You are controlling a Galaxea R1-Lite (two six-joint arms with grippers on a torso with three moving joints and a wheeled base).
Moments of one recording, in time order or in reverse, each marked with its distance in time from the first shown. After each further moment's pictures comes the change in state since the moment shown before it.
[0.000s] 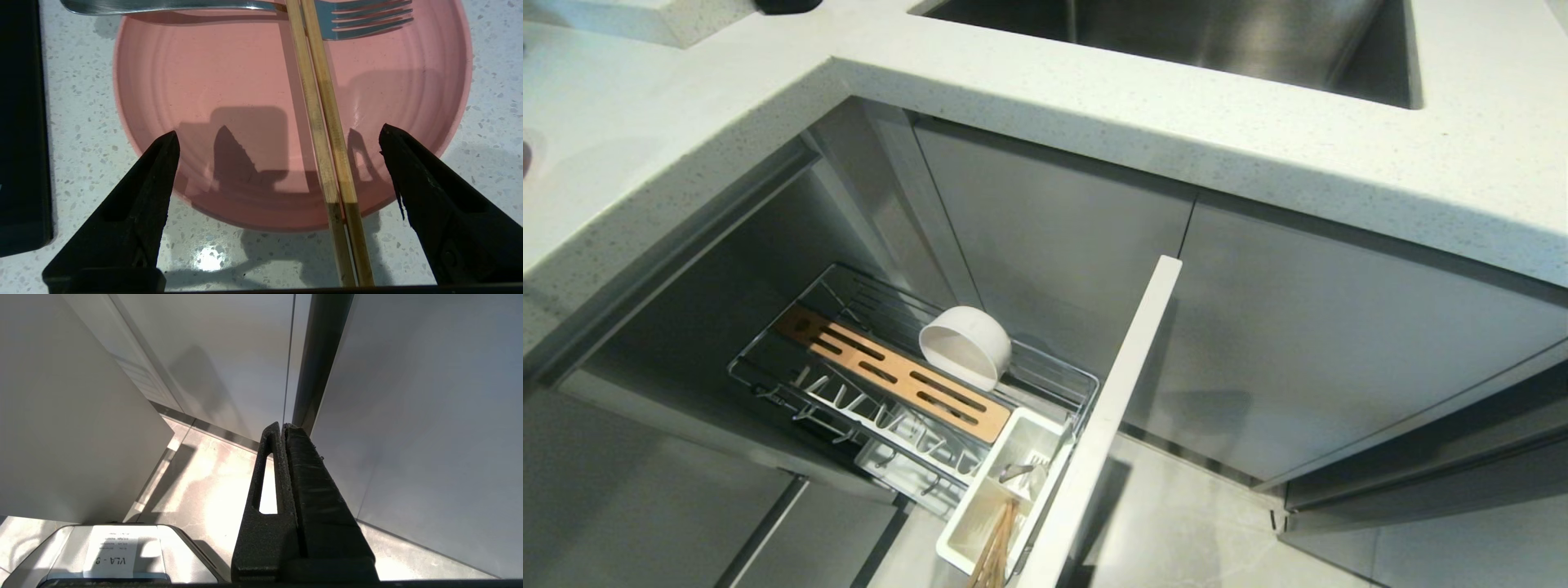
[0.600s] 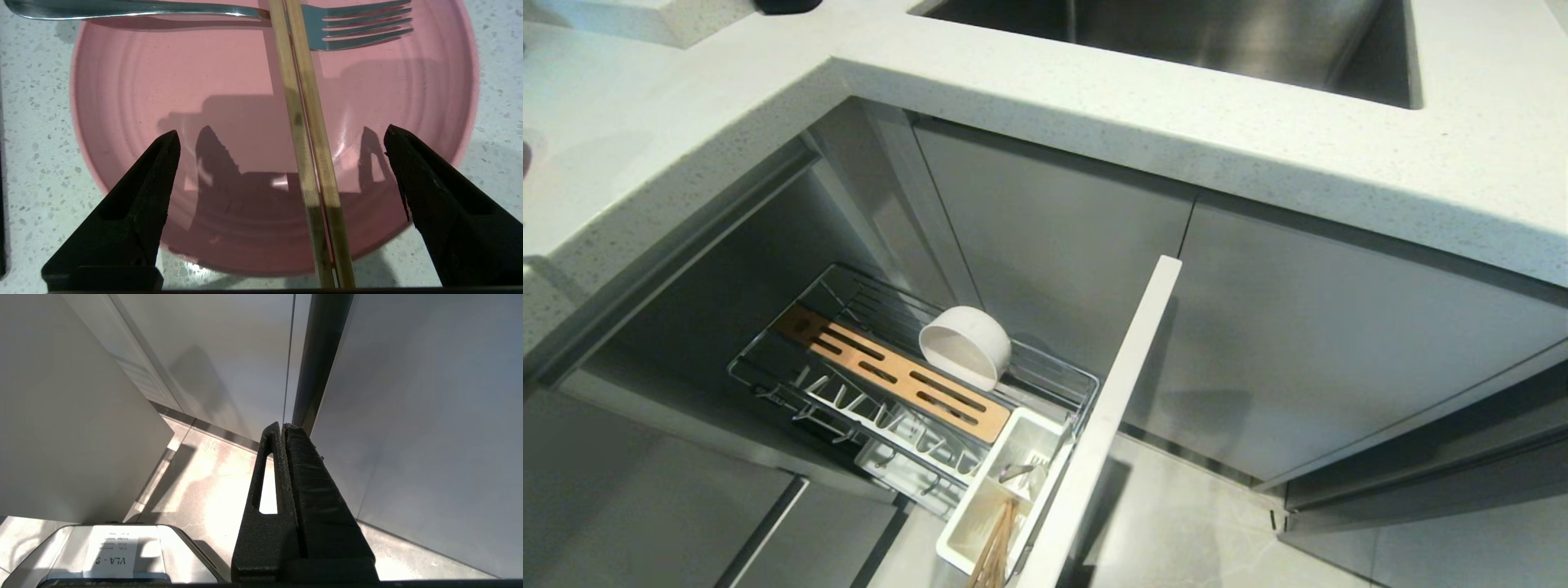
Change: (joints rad) left arm 0.042 0.047 0.014 -0.065 -0.074 0.001; right arm 0.000 0.000 0.000 0.000 0.000 0.000
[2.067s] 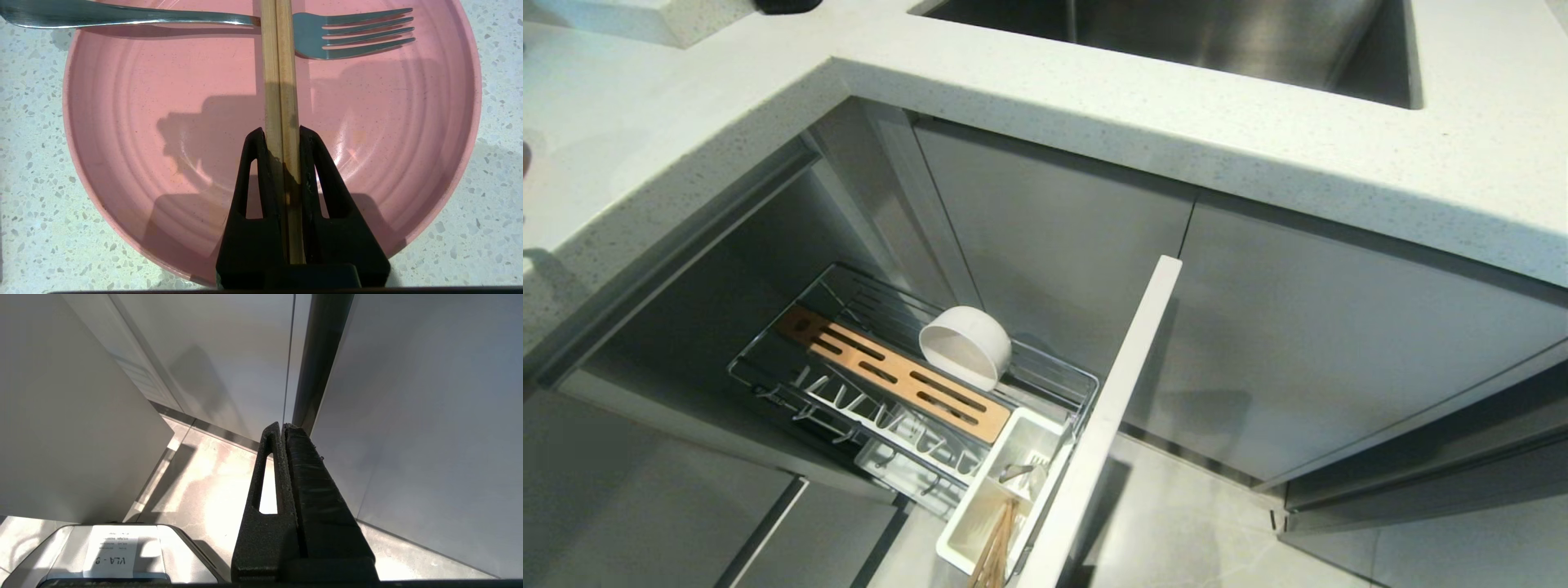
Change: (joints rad) left arm 0.008 0.013 -0.004 -0.015 -0.002 0.002; right arm 0.000 0.000 0.000 0.000 0.000 0.000
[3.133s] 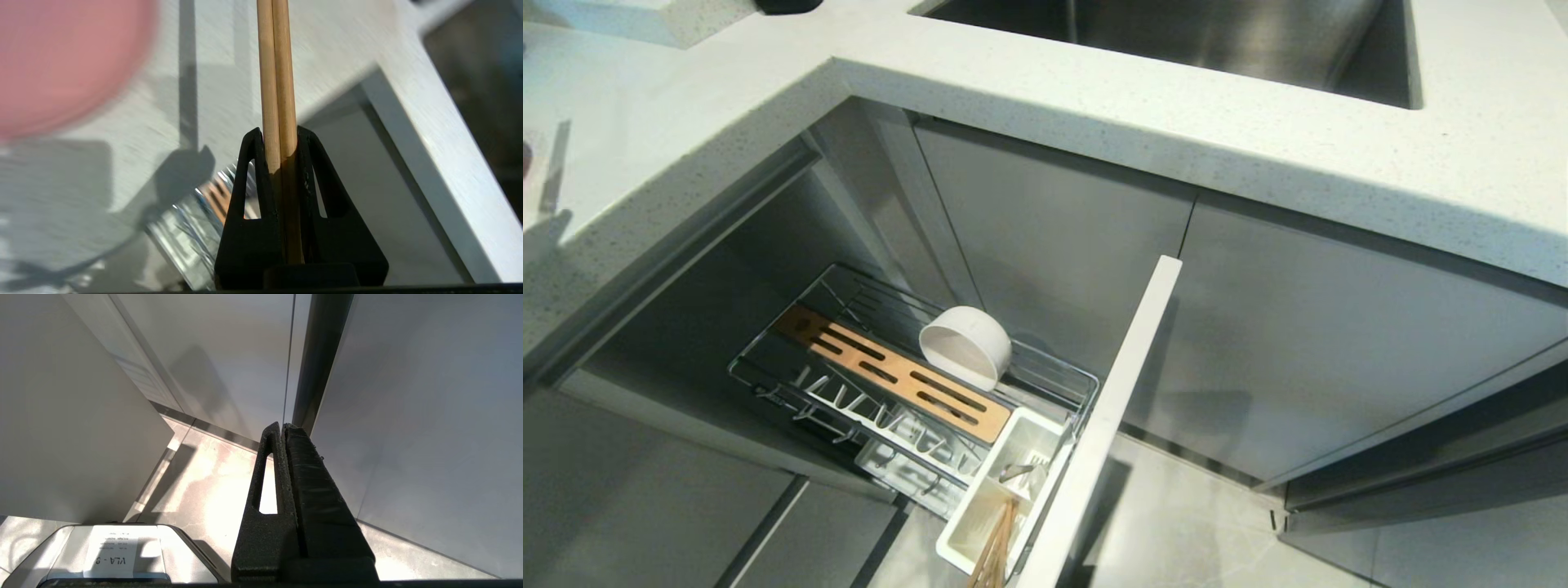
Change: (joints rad) left arm -0.537 -0.262 0.083 -0.093 -0.038 -0.146; right arm 0.000 0.000 0.000 0.000 0.000 0.000
